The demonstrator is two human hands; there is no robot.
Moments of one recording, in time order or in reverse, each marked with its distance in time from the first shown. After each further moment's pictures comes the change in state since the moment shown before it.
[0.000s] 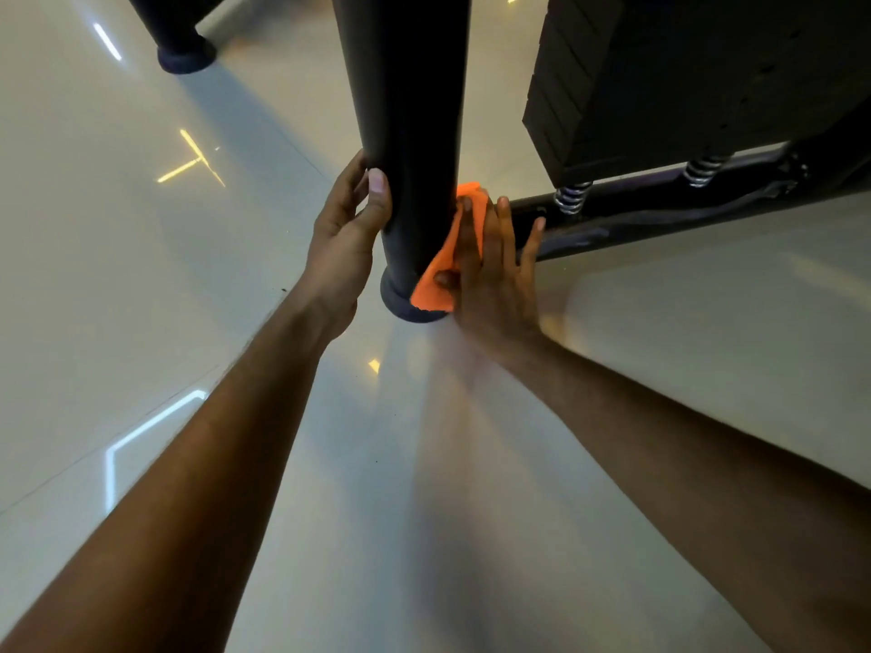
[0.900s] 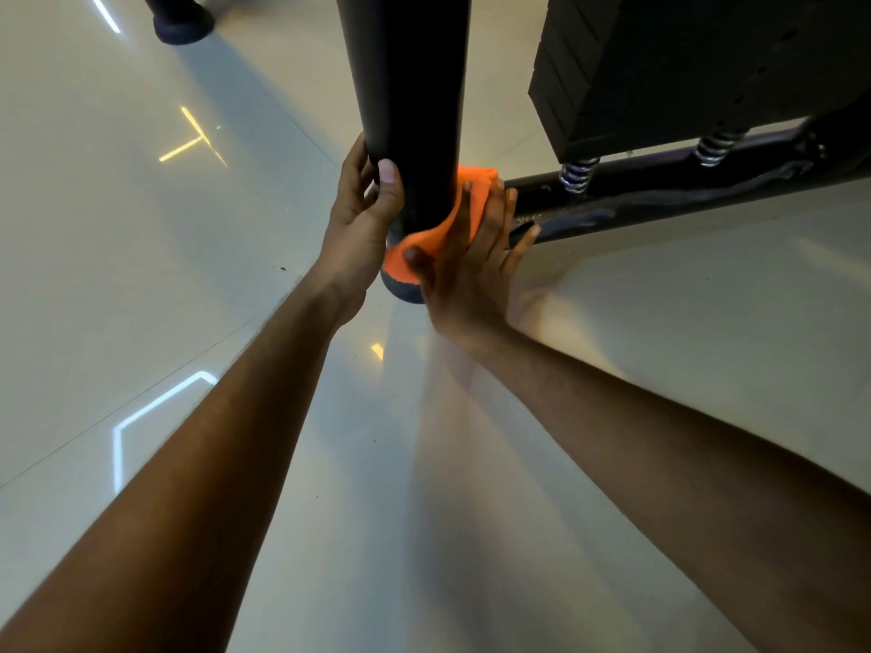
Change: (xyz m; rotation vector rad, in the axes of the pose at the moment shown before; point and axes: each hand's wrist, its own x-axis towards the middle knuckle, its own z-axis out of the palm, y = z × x) left_hand -0.003 -0.014 0.013 0.067 -0.036 0.075; right_hand -0.007 -0.040 0.003 0.154 0.048 0.270
